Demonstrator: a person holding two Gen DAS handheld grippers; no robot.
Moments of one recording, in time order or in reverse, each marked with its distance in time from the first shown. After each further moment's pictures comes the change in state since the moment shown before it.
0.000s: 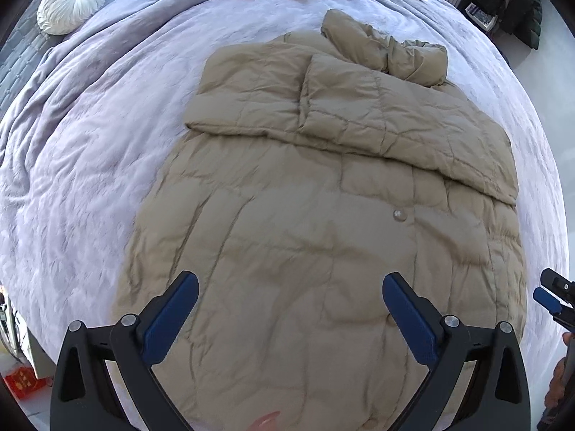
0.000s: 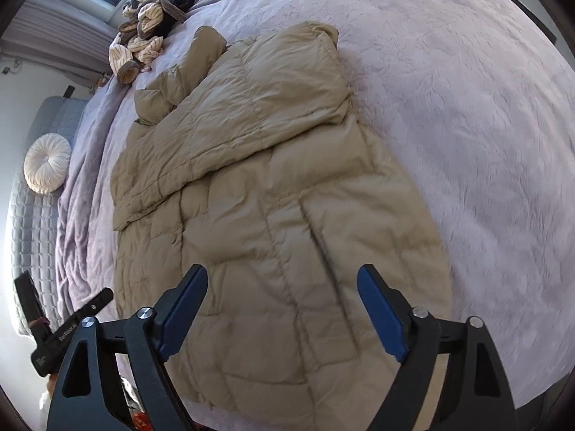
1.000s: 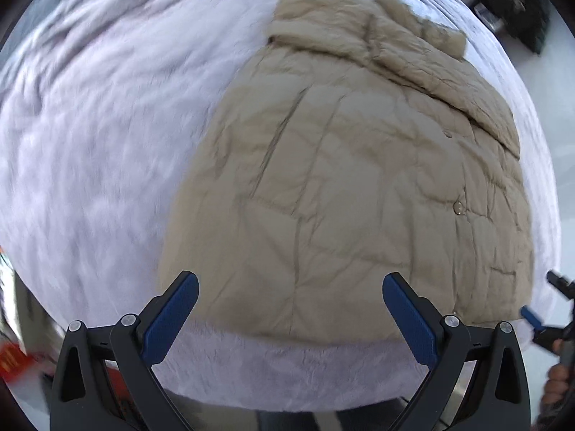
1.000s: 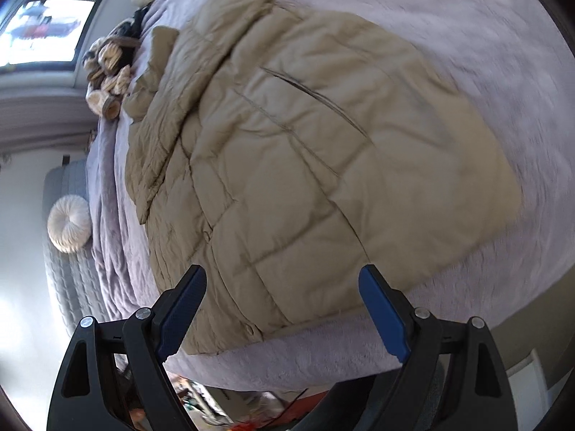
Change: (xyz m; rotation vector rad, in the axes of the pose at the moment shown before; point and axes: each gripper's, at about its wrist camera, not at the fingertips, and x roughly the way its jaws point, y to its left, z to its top) left arm -0.004 0.117 -0.102 -0.093 0.105 -0.102; right arm 0.000 -0.013 -0.140 0.399 0.034 0.142
